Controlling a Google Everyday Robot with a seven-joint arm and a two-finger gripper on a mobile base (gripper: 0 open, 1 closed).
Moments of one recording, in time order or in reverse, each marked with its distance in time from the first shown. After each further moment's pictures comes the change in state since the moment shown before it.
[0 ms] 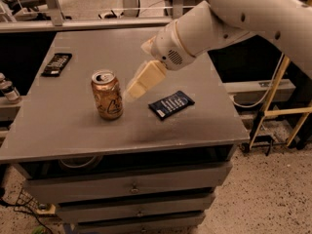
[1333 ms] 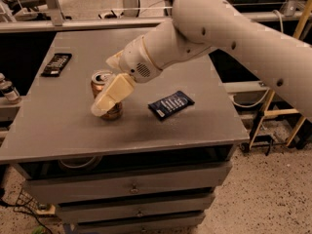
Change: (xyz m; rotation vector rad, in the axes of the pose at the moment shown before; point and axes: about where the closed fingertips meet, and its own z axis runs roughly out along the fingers) arm -0.034 0.042 0.068 -0.195 -0.108 -0.030
